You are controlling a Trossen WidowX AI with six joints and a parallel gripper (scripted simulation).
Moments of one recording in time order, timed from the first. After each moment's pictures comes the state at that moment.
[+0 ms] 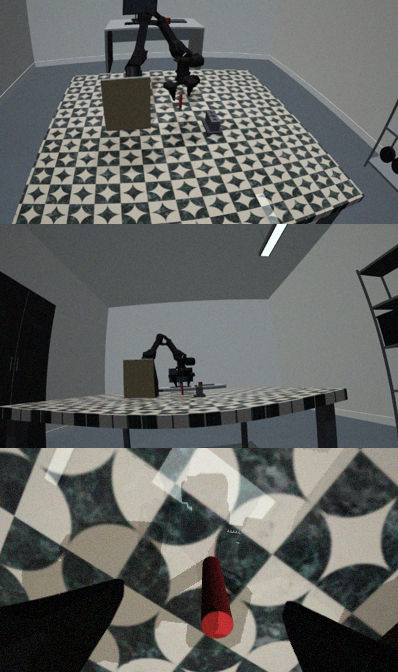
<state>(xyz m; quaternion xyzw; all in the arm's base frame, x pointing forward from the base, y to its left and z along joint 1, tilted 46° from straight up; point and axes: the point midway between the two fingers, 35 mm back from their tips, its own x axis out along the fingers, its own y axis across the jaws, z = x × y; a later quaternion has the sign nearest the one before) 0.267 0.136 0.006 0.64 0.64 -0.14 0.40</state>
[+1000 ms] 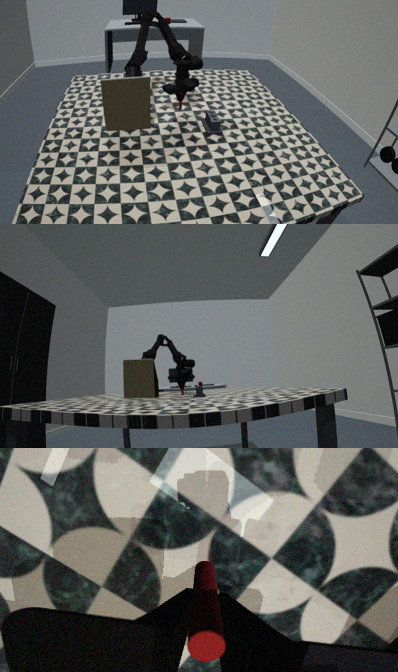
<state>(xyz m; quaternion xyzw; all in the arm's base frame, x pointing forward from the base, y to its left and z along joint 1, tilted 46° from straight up) 0.264 0.145 -0.005 0.63 0.65 -0.14 0.40</state>
